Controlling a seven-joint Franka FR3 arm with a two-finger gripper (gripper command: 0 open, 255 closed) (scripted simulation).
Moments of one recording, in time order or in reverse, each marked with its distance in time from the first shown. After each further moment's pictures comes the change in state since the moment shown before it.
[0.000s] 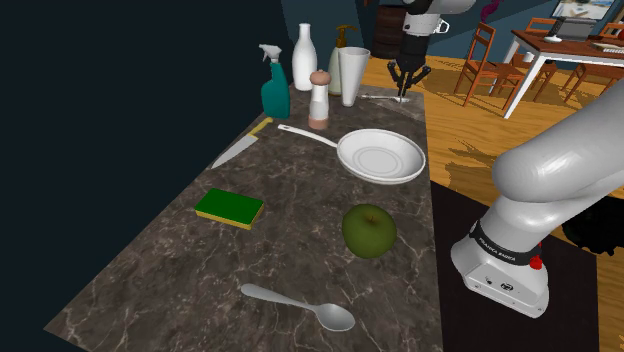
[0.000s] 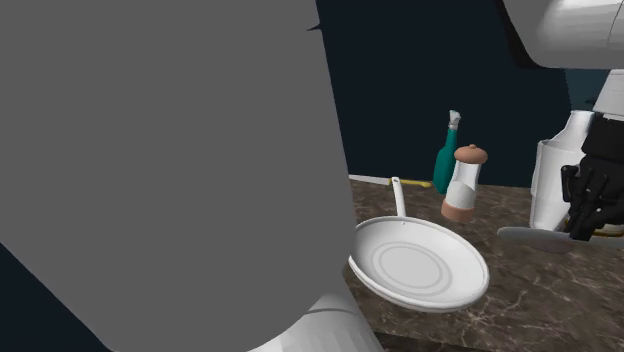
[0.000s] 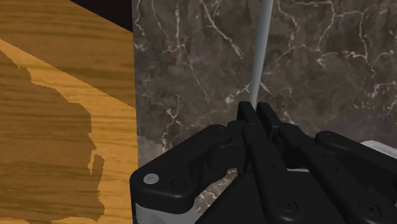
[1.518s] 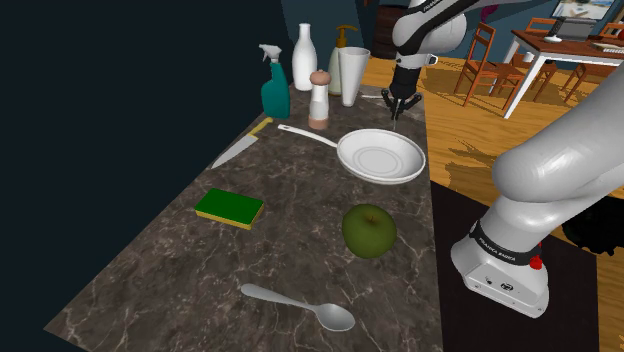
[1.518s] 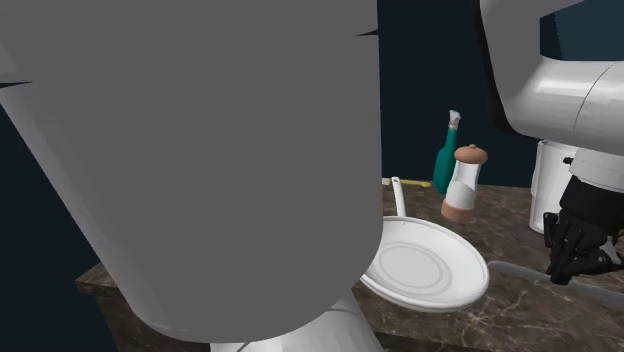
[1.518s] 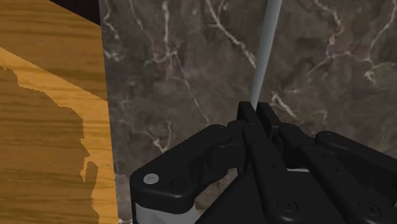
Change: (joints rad) arm 0.001 0.097 0.008 -0.136 -0.004 0.239 0.001
